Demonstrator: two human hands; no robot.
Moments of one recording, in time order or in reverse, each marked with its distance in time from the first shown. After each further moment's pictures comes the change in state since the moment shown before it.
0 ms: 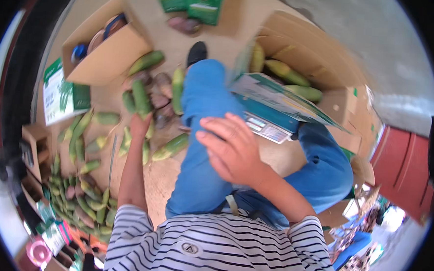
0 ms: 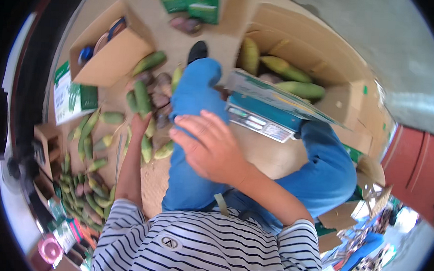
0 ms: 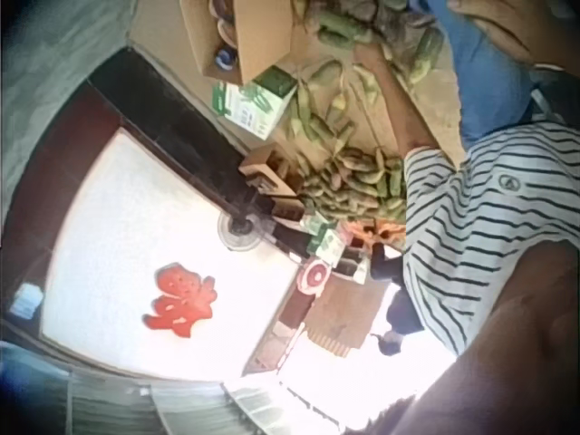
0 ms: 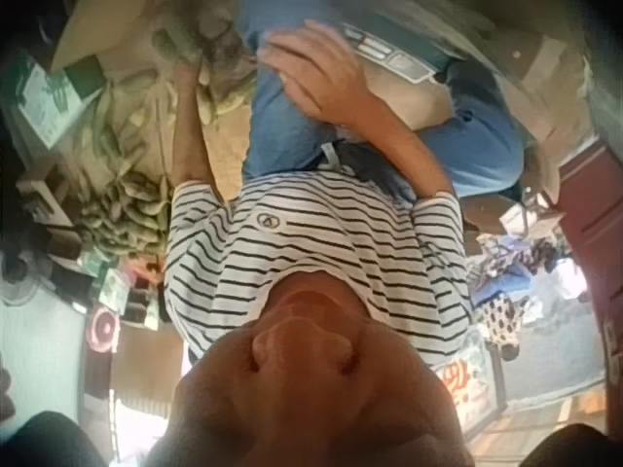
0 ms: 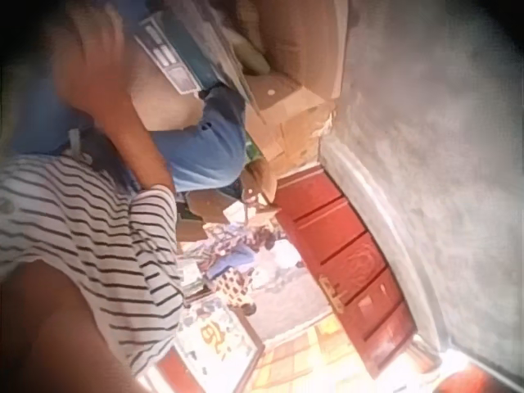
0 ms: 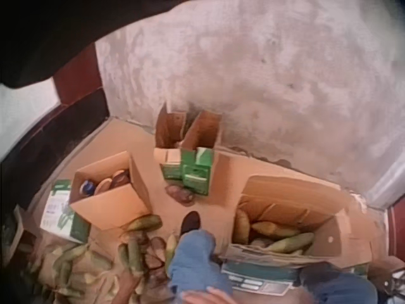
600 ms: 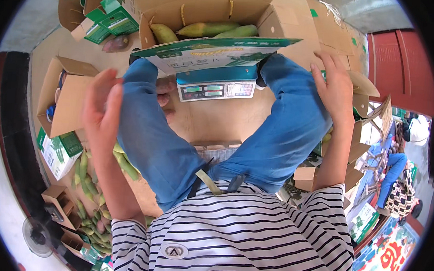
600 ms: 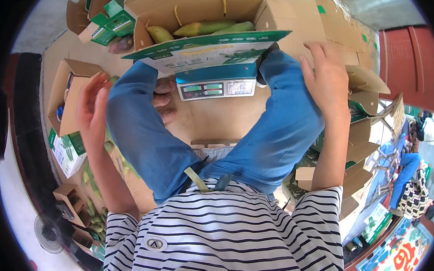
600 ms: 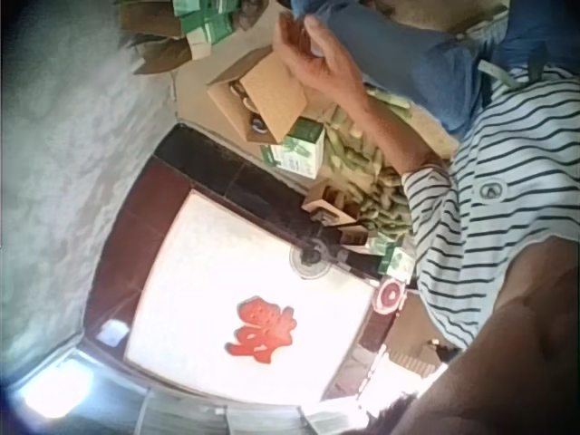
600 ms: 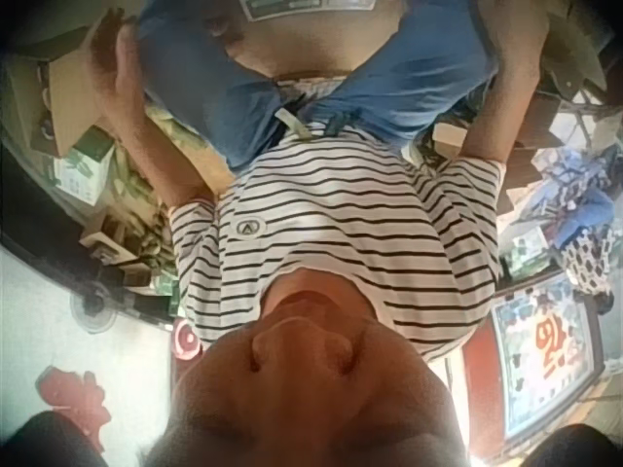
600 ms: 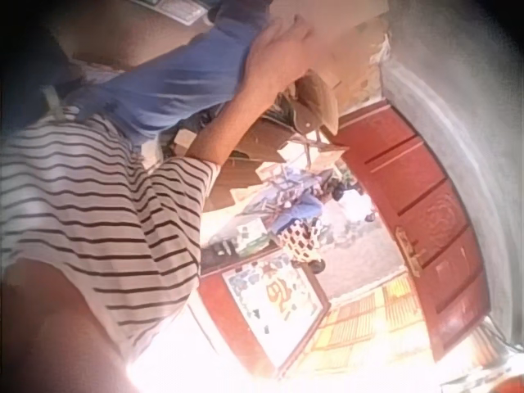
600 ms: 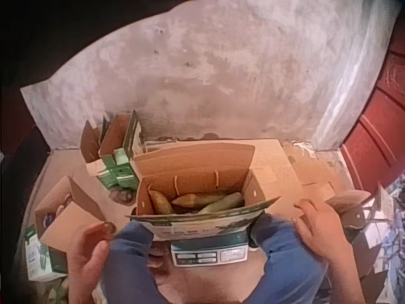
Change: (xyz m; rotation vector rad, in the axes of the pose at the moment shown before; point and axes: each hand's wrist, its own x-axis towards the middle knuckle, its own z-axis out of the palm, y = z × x) left_hand -0.169 0.287 -0.207 -0.797 -0.142 0.912; right_hand -0.158 0.042 -0.257 -0.854 0.029 0.795
